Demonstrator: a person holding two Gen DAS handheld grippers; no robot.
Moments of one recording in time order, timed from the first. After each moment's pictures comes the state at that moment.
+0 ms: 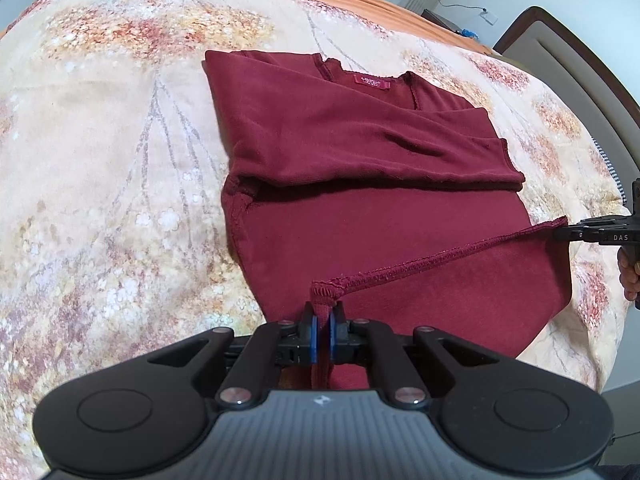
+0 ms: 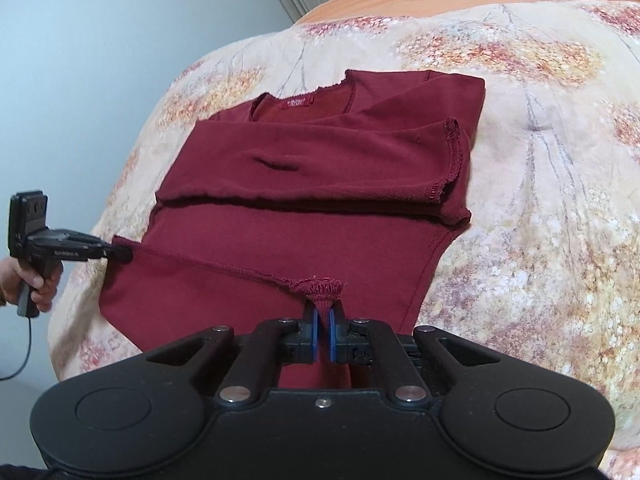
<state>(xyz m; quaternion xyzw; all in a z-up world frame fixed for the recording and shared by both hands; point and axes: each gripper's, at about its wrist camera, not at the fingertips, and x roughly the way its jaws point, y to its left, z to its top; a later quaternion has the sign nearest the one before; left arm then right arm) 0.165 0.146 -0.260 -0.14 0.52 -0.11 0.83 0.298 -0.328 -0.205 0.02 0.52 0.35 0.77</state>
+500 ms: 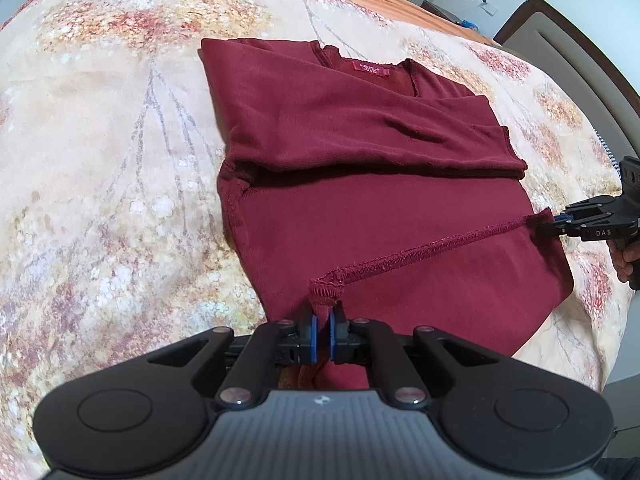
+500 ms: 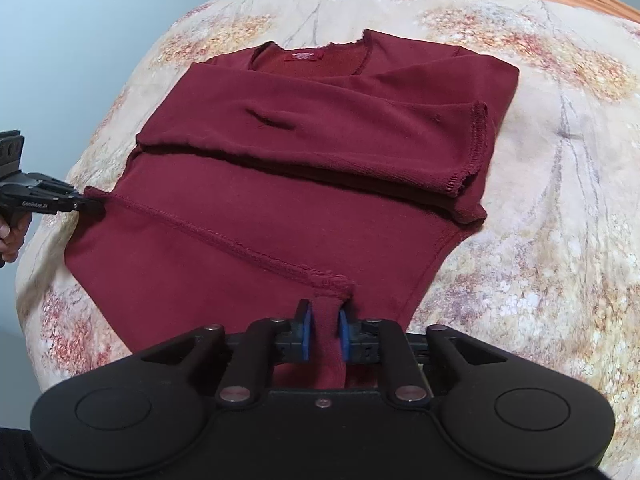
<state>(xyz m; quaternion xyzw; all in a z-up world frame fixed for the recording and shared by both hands) 0.163 0.142 -0.267 -0.13 0.53 -0.11 0.83 0.311 -0.302 -0.228 -0.06 0.54 0.36 0.75</state>
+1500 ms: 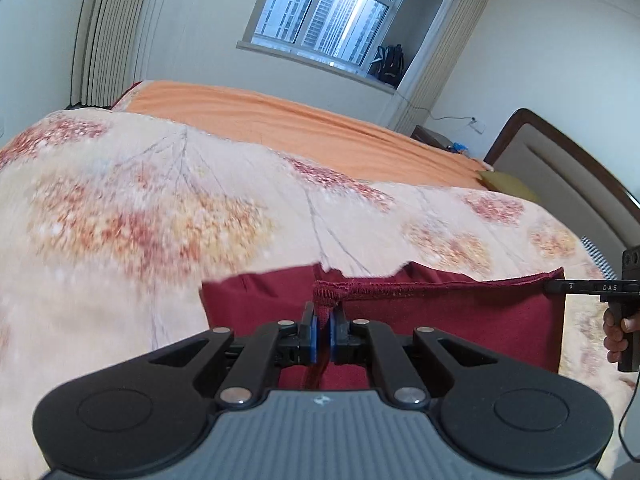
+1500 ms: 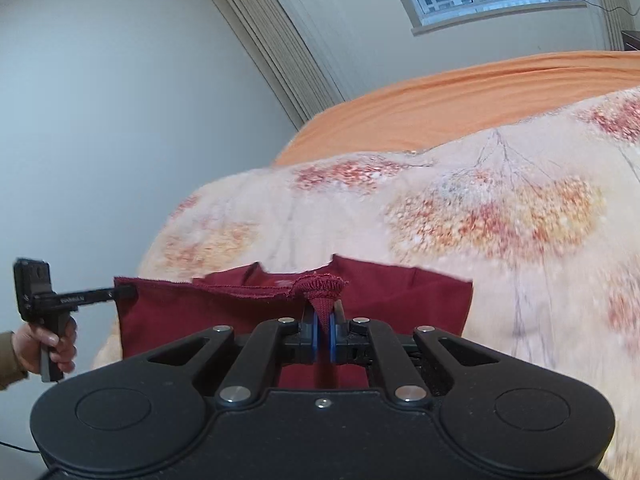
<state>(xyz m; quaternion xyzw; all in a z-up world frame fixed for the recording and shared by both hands) 0.277 0.178 -0.185 -0.15 0.36 -0.08 0.92 0.418 -0.326 -0.156 0.10 0.41 0.35 0.84</state>
